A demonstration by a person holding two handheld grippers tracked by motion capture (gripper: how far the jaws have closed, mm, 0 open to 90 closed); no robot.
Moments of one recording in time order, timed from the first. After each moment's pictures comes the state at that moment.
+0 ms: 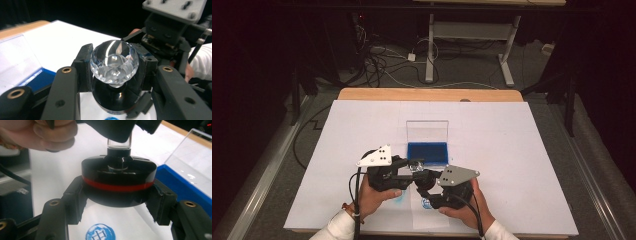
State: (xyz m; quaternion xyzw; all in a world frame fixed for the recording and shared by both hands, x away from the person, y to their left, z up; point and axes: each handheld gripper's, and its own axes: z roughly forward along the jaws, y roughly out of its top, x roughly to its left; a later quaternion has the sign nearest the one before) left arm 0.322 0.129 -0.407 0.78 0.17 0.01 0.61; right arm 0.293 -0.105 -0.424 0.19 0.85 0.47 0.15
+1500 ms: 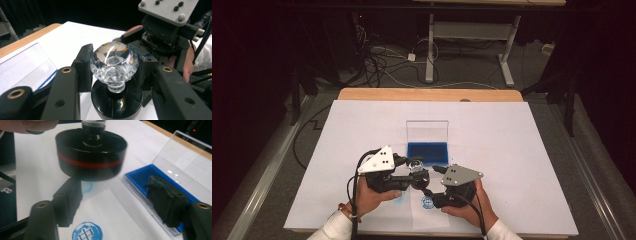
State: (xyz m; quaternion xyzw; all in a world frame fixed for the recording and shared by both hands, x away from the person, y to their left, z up) left arm 0.309 0.126 -0.387 0.81 0.15 0.09 0.56; right arm 0.297 -0.114 -0.427 0.19 0.84 0.47 0.19
